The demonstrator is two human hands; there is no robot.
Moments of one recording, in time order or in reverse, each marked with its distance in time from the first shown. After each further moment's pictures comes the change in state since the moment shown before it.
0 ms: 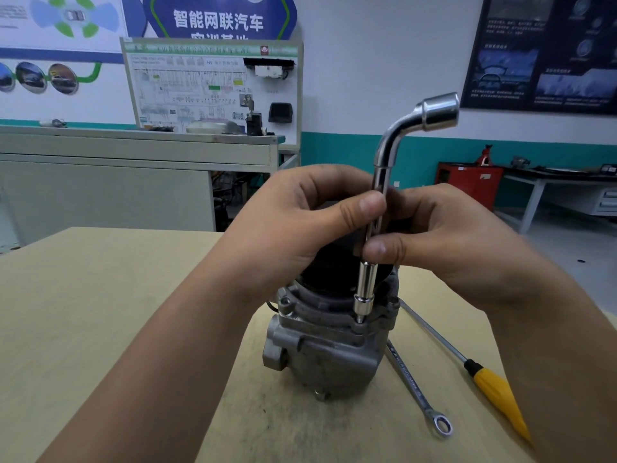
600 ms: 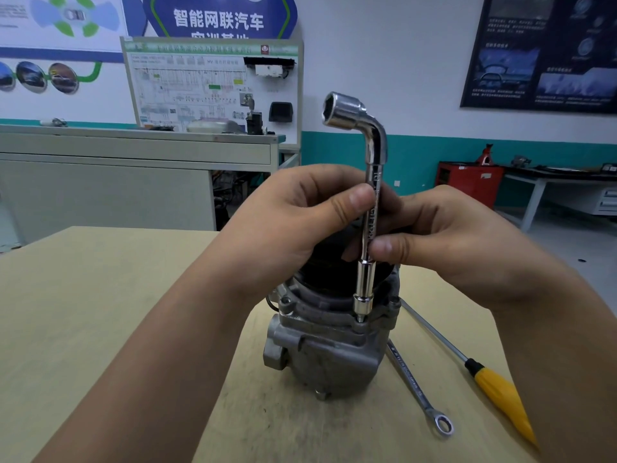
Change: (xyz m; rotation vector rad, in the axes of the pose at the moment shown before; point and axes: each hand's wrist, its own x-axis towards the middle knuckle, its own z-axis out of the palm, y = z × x) left_hand 0.000 0.001 -0.002 0.012 -0.045 -0.006; right_hand 0.002 0.007 -0.005 -0.052 -0.049 0.014
